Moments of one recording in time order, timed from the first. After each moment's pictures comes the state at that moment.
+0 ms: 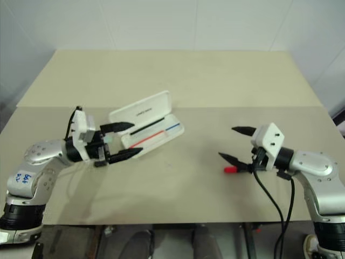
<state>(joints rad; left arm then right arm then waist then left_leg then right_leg) -0.39 0.66 0.10 -0.19 -0.52 0.40 -0.93 -0.19 -0.81 -0.19 -0.23 0.40 0.20 0.97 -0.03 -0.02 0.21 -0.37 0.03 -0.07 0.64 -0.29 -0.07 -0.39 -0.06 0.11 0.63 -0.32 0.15</state>
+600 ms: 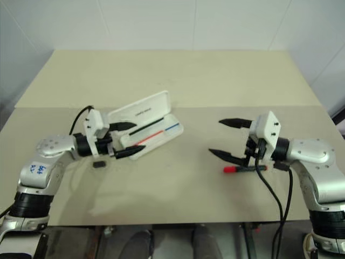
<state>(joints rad) -0.43 0.68 0.04 -0.09 -0.40 0.38 -0.92 -0.34 -0.77 -0.15 -0.28 0.57 0.28 1.07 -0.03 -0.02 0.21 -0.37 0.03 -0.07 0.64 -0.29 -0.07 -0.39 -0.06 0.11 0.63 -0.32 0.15</state>
